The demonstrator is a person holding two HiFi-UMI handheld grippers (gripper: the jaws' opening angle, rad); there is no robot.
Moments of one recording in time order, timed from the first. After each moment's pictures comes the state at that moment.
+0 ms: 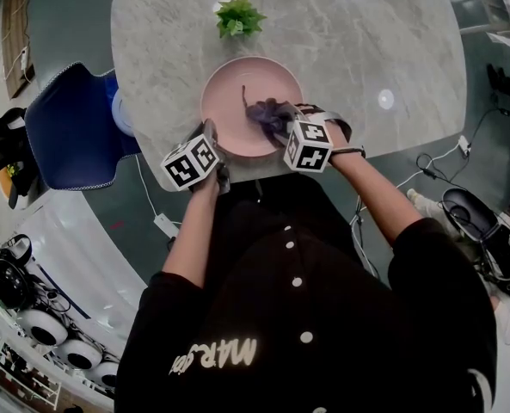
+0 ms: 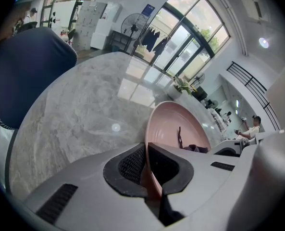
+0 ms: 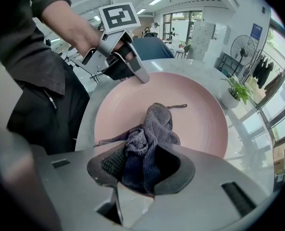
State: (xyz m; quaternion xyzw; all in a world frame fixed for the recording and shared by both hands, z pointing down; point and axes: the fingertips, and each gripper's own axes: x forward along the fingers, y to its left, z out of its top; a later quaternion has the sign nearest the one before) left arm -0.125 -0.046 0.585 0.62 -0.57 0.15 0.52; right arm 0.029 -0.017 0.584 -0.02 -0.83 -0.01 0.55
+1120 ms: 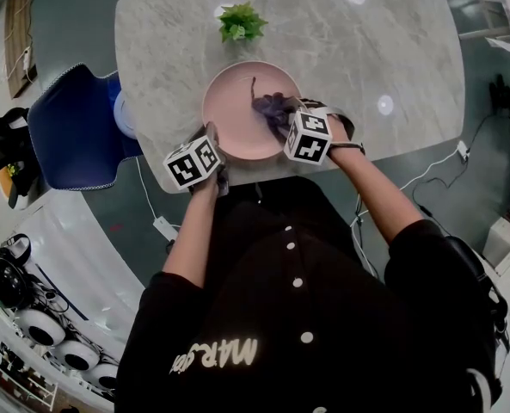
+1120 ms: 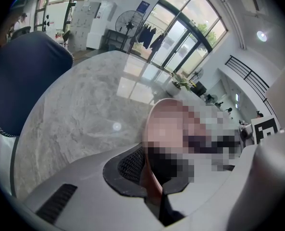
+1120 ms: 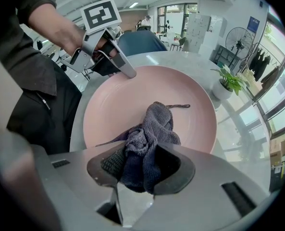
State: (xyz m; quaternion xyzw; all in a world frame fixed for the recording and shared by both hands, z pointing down) left arm -0.125 -0.045 0.582 0.63 -0.56 0.17 0.51; right arm 0.042 -0.042 0.582 0.00 -0.81 0.01 0.58
